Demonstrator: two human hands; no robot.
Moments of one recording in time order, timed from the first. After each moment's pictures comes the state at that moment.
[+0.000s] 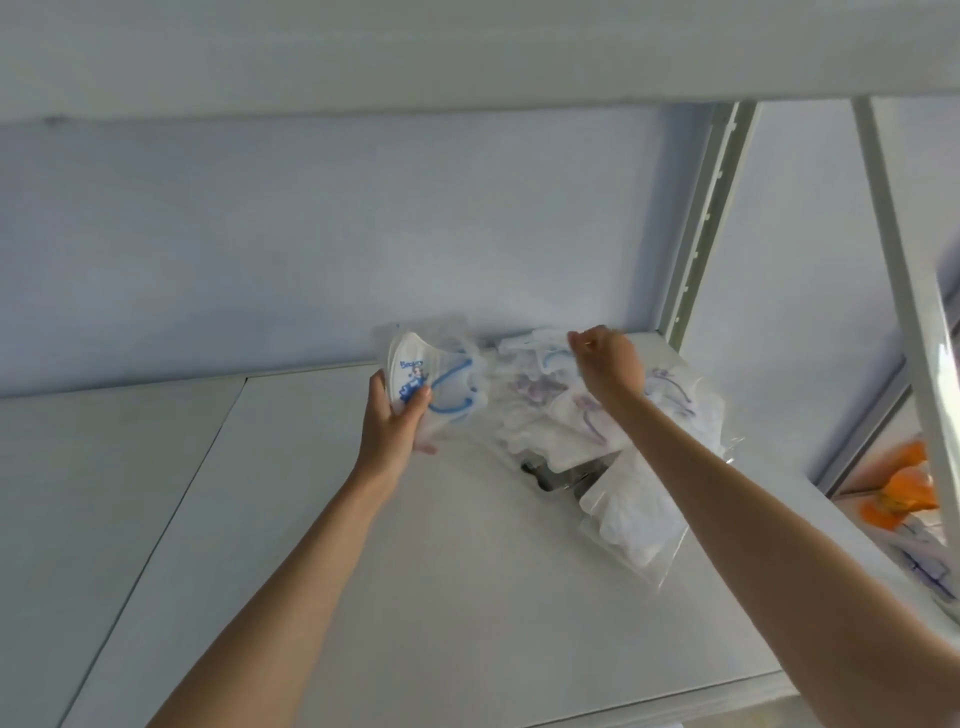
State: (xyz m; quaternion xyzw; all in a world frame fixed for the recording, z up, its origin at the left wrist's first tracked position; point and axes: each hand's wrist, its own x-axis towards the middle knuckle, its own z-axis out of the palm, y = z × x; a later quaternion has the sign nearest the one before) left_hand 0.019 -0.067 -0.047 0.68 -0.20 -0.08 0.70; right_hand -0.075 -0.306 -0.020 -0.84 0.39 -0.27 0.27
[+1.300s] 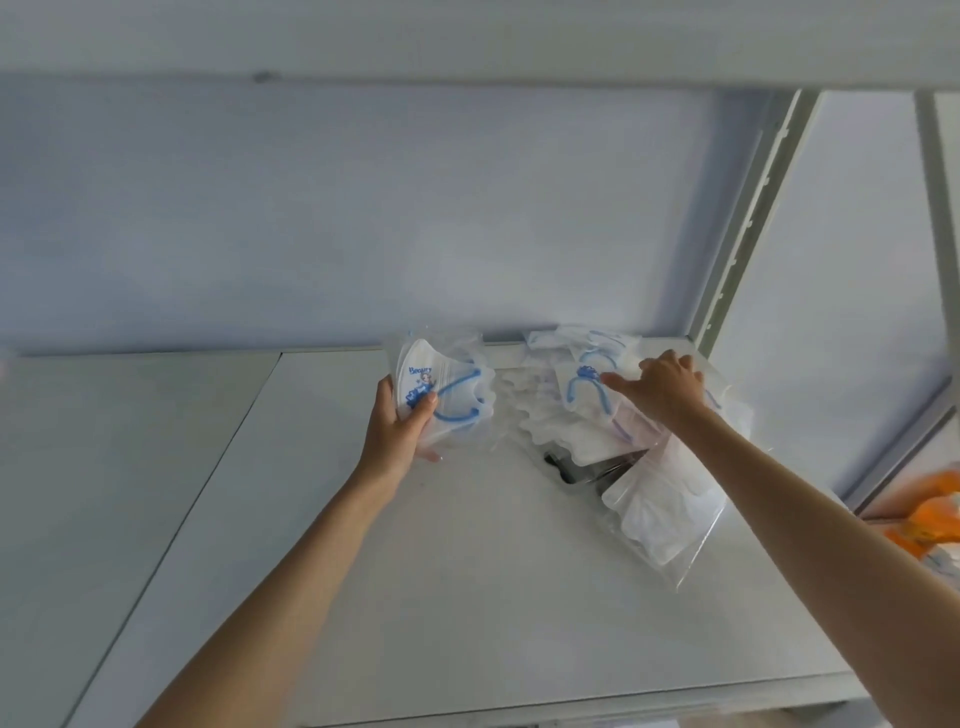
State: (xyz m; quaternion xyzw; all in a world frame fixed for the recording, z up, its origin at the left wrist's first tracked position) left_hand 0.019 -0.035 -0.062 0.69 -0.18 -0.09 0.70; right_hand -0.110 -0.321 -0.029 -0.91 0.40 -0.07 0.07
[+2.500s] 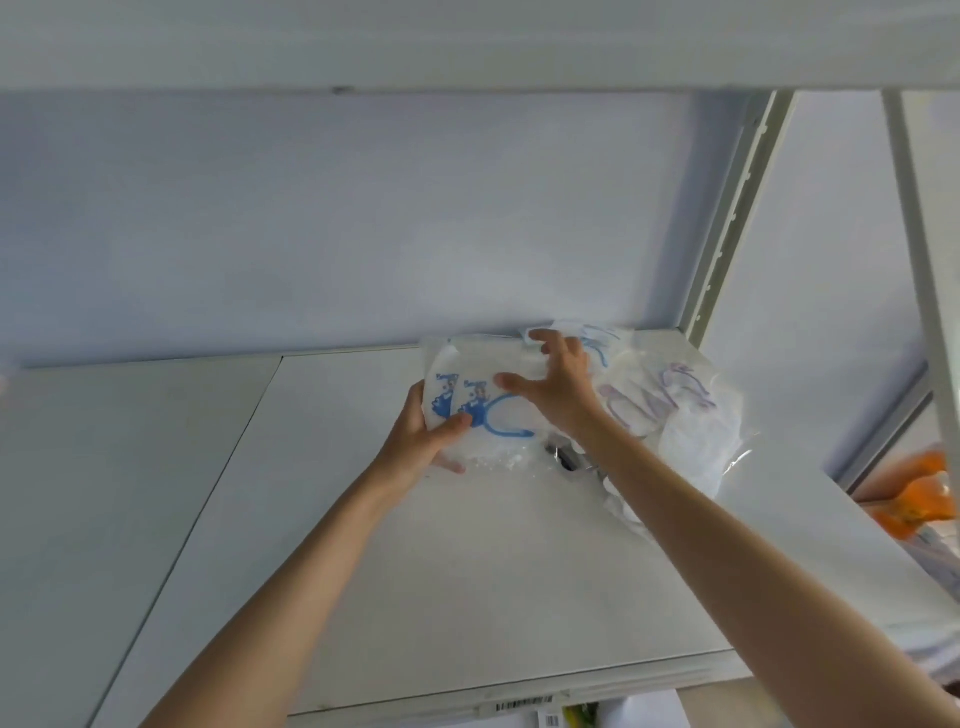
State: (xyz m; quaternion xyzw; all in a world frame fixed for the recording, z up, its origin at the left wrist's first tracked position) left_hand 0.000 -0.022 -0.052 0.65 -0.27 -0.24 0.67; right_hand -0.075 -0.198 -0.017 -0.86 0.25 -0.24 0.36
